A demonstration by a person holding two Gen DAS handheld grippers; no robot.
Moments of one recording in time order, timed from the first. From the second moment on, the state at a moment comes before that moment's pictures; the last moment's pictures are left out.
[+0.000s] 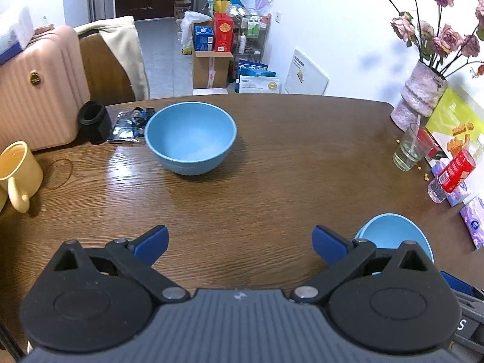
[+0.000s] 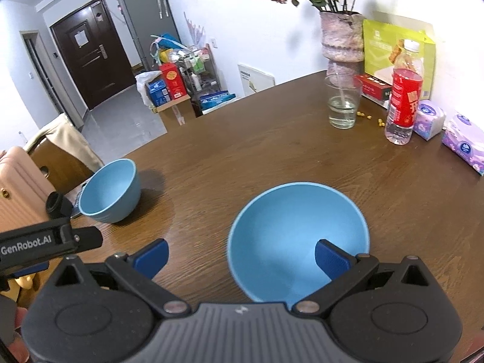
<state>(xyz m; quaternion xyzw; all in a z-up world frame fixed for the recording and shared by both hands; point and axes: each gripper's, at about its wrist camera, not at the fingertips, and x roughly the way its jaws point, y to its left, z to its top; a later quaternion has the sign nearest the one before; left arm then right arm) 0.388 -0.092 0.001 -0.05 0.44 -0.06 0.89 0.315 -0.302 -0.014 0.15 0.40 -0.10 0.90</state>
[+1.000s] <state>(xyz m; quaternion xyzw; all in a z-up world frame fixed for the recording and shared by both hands) 0.379 0.025 0.023 -0.09 0.43 -0.01 0.90 0.325 -0.187 0.000 0.11 0.41 -0.05 0.90</state>
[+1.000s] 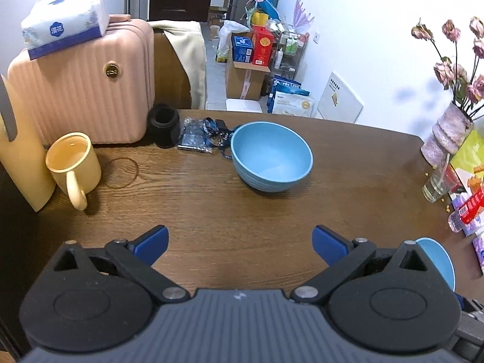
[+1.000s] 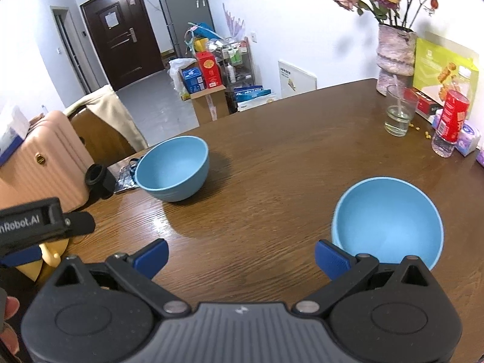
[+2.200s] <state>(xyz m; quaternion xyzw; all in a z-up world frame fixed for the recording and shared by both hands) 0.499 0.055 0.010 -0.13 0.45 0.07 0.88 0.477 -0.153 -0.004 0.07 0.46 0.00 0.88</state>
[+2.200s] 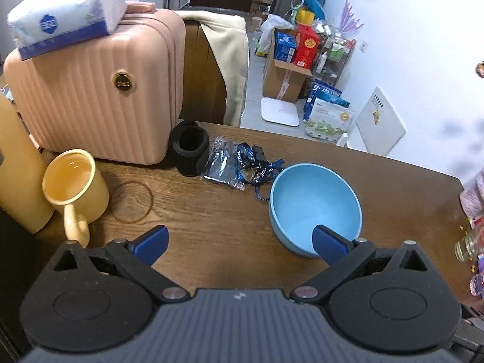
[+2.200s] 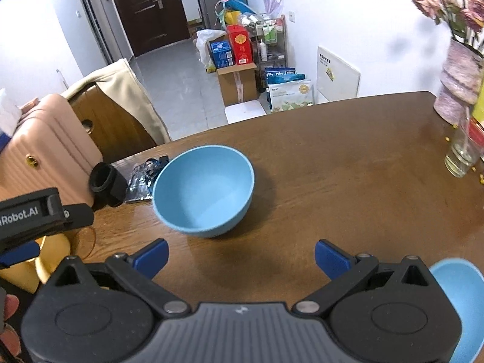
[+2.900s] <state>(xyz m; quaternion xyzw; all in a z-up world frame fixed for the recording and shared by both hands) 0.641 0.028 -0.059 -0.12 0.52 0.12 0.84 0.635 -0.169 -0.063 0.05 0.54 0.02 0.84</state>
